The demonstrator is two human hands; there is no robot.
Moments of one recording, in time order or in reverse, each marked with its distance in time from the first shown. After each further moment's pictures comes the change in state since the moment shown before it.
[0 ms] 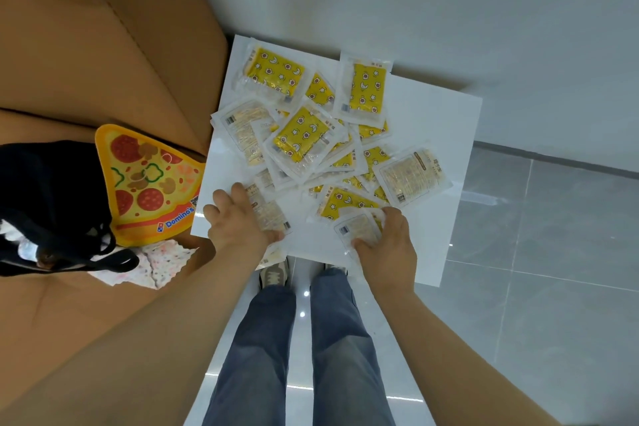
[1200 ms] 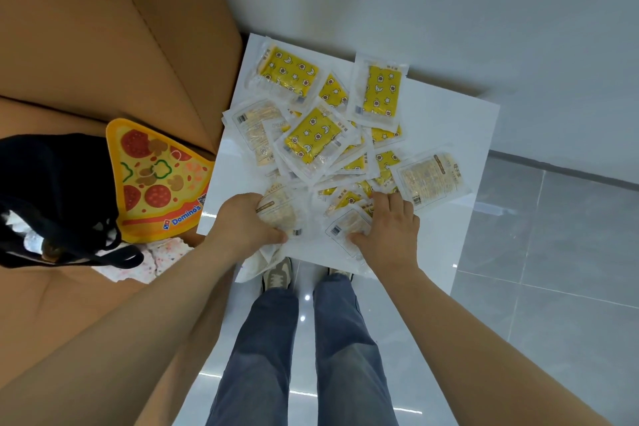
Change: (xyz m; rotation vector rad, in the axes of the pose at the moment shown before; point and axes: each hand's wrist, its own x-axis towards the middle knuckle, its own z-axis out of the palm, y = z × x) left_hand -0.005 -0.007 -0.039 -0.317 -0.288 0.148; right_hand 0.035 -0.014 0.012 -0.410 0.019 -0.281
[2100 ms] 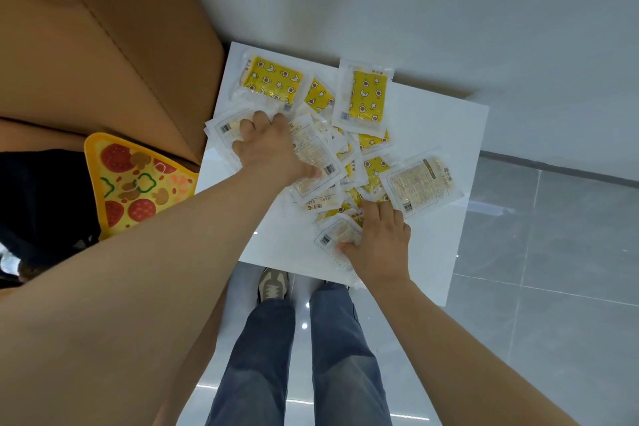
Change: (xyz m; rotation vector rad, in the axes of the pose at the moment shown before) left_hand 0.078 0.094 -0.010 0.401 0.262 0.067; right_hand 0.000 0.002 -0.001 0.054 -0.037 0.030
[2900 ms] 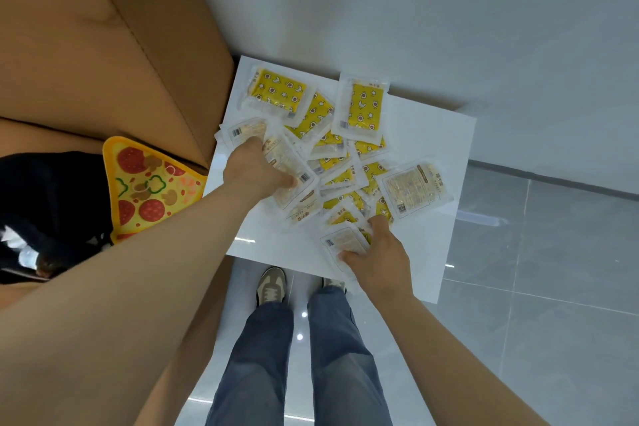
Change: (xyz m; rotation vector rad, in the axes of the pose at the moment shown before) left_hand -0.027 -0.036 -0.011 -0.380 -0.032 -0.087; right_hand -0.033 -0.009 -0.034 0.371 -0.161 0.158
